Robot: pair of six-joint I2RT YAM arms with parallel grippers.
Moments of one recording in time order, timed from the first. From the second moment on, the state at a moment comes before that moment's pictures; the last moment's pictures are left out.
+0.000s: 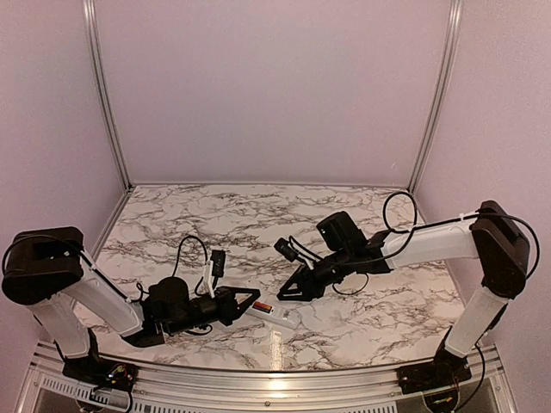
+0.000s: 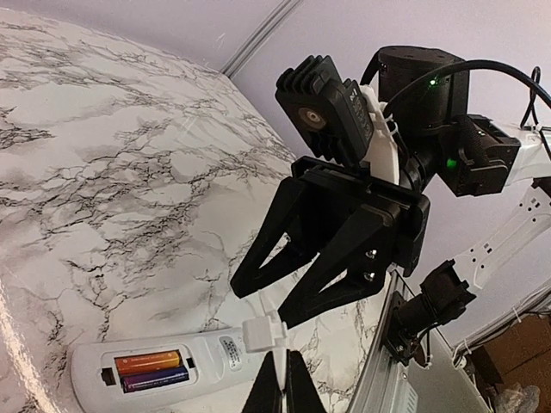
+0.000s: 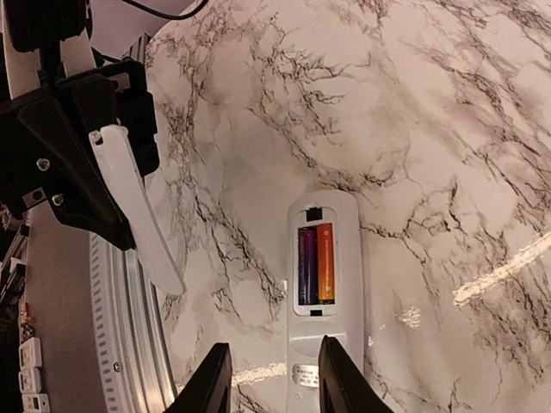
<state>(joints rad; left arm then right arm) -1.16 1.69 0.37 1.21 -0.09 -0.77 0.79 1.68 0.91 -0.08 -0.69 0.07</state>
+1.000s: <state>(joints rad) -1.18 1.62 0.36 1.33 0.07 -0.69 0.84 1.63 0.91 0.11 -1.09 0.13</state>
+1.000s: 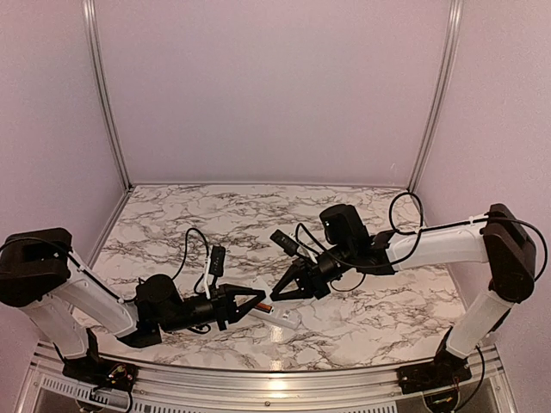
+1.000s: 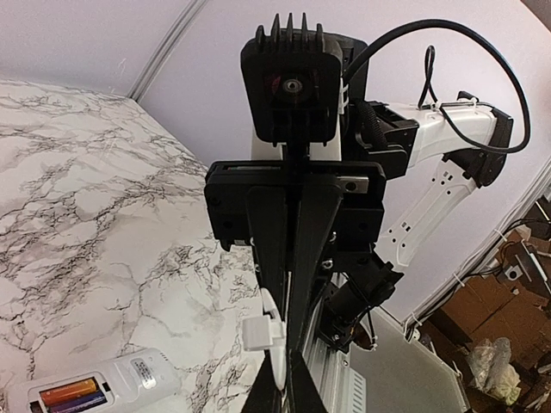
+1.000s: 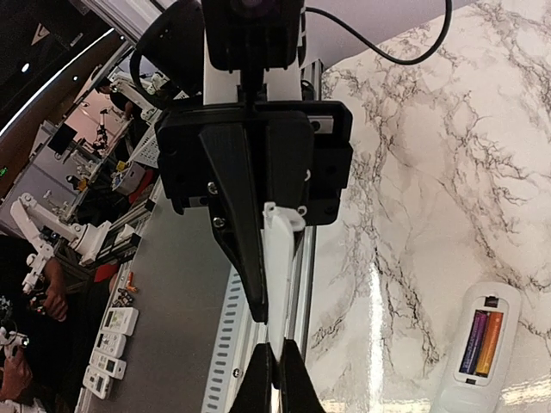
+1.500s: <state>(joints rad) -1.18 1.30 0.40 0.94 -0.01 -0.50 0.84 1.63 0.91 0.10 -1.11 0.17</state>
